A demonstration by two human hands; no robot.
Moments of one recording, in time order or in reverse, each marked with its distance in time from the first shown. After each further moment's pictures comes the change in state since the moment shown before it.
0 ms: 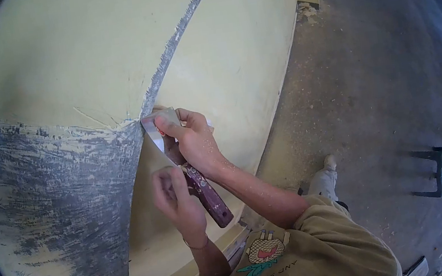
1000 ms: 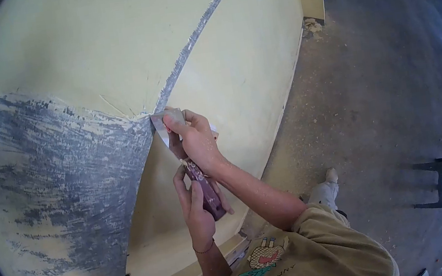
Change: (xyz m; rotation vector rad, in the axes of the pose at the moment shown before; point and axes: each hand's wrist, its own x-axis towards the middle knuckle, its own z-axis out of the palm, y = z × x) left_hand -0.035 0.006 -0.013 -0.451 -0.266 -0.338; right_hand -0.009 0.002 0.009 0.018 -0.020 -0.034
